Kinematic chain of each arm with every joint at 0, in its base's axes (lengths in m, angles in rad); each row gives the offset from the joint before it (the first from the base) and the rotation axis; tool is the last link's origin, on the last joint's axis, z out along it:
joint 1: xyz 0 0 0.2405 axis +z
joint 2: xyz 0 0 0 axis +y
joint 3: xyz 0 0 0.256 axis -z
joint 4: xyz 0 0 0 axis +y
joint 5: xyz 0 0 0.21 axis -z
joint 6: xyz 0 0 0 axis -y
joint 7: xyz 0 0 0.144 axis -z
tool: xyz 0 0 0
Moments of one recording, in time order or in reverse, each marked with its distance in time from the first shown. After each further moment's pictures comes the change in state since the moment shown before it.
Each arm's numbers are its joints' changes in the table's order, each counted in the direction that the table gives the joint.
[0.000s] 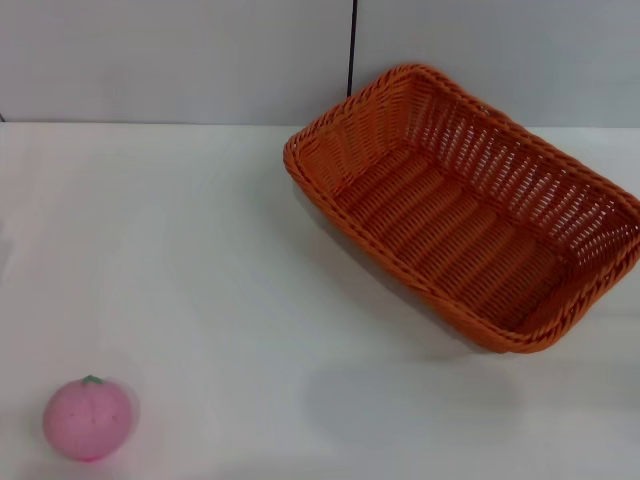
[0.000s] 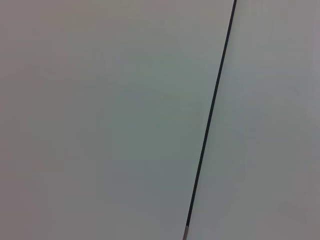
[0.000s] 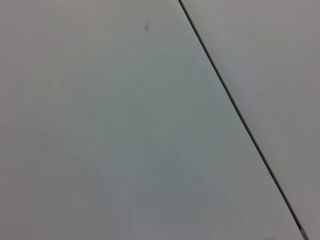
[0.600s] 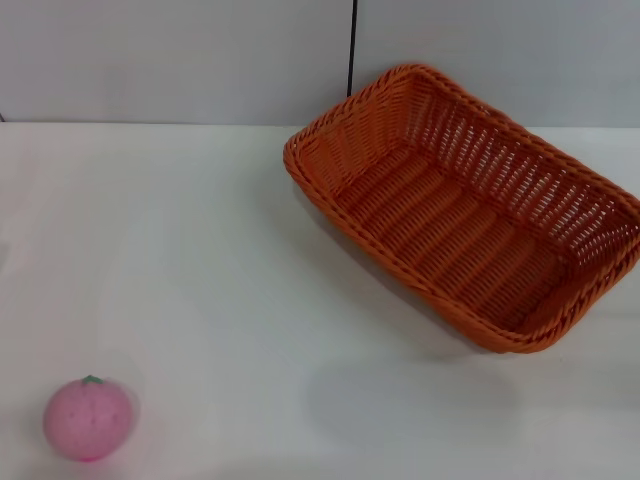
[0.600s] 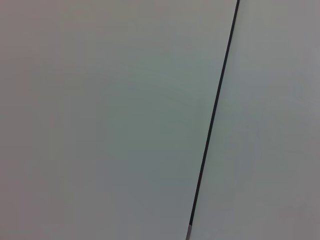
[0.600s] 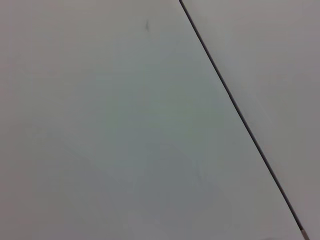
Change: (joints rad) left arm 0.010 0.001 0.000 -0.002 0.000 0.002 0.002; right arm -0.002 0.000 0.000 -0.002 0.002 0.001 -0.001
